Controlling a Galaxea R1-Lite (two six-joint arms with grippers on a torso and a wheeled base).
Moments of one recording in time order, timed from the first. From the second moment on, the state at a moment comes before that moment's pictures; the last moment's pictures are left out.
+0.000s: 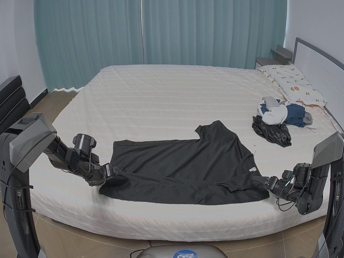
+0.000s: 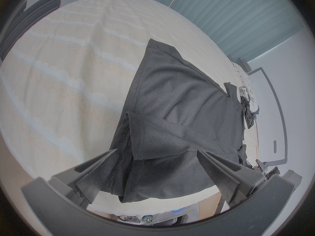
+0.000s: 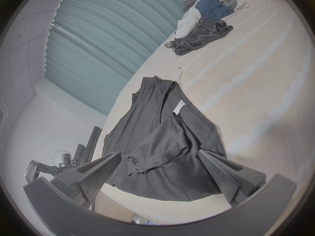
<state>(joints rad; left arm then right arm) -0.06 2.32 -1.15 -0.15 -0.35 -0.40 -0.07 2.44 -0.37 -1.55 0.49 0.63</state>
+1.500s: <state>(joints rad) -0.08 2.33 -1.11 -0.26 -0.39 -0.42 -0.08 2.42 -0.38 -1.55 0.49 0.64</state>
